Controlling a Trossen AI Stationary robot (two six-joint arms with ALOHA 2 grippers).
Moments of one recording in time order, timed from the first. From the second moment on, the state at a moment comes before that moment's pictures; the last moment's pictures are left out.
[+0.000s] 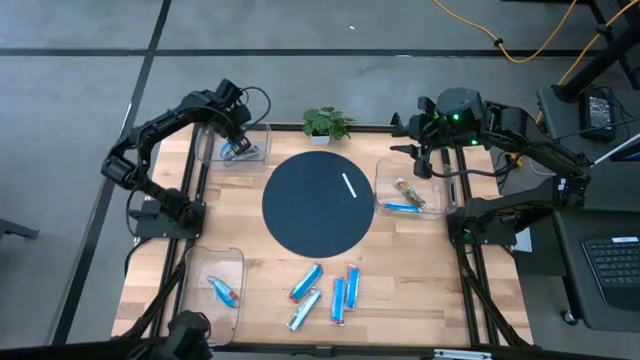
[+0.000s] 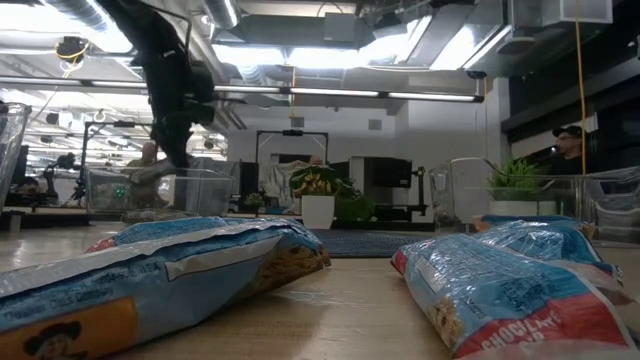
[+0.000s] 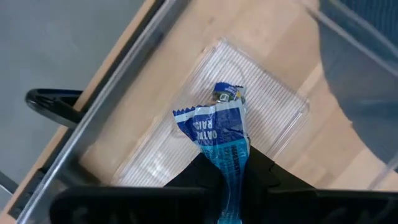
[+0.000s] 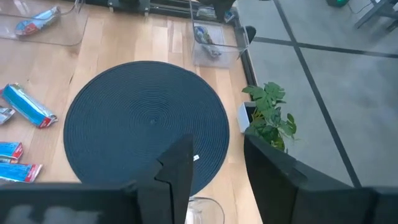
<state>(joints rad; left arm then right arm) 1.06 1.45 1.08 -0.89 0.08 0.39 -0.32 1.18 1.57 -1.03 -0.03 -0.32</state>
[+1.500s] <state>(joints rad) 0.99 0.83 1.08 -0.89 0.26 0.14 -0.10 1.18 1.57 -1.09 -0.21 -0.40</state>
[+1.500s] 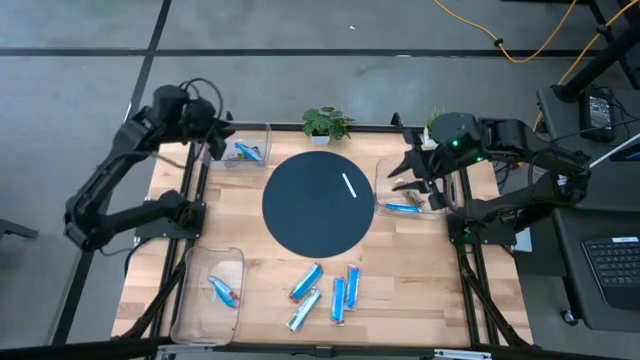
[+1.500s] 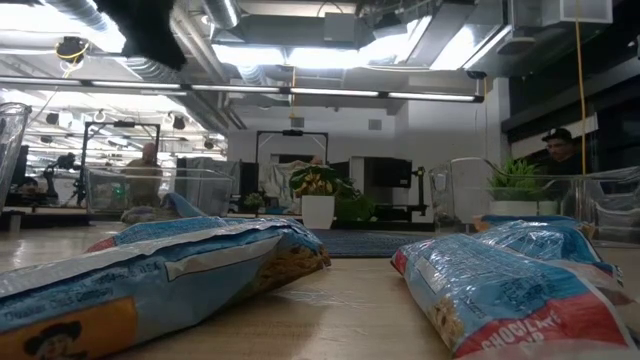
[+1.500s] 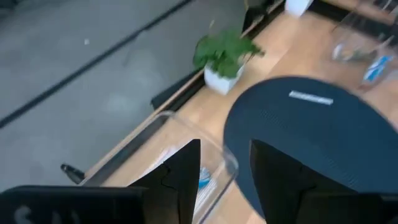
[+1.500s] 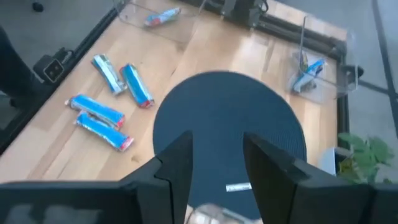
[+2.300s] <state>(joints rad) 0.83 0.58 1.08 -0.83 0.56 0.18 0.18 1.37 1.57 -0.87 -0.02 -0.26</state>
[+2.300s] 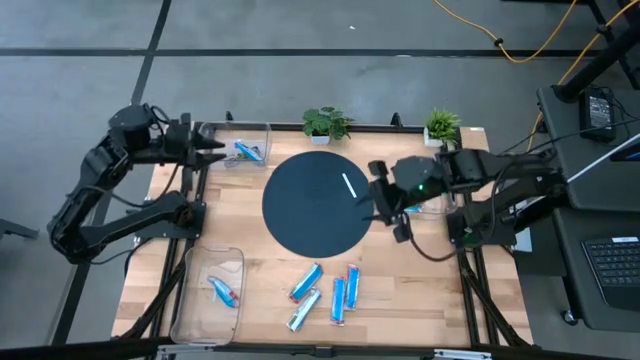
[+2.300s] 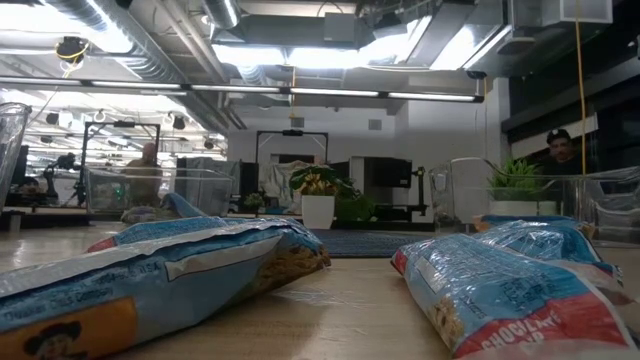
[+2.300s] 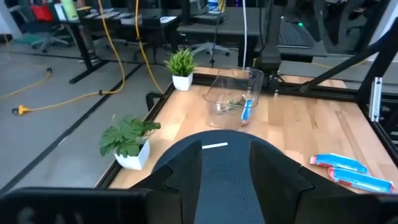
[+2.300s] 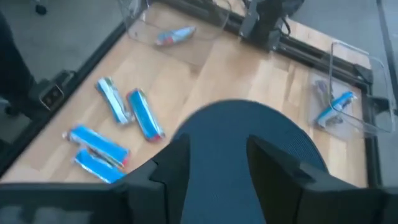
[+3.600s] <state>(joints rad) 0.80 0.56 1.08 -0.75 0.55 -0.01 0.43 1.77 1.57 -1.15 0.00 -0.46</state>
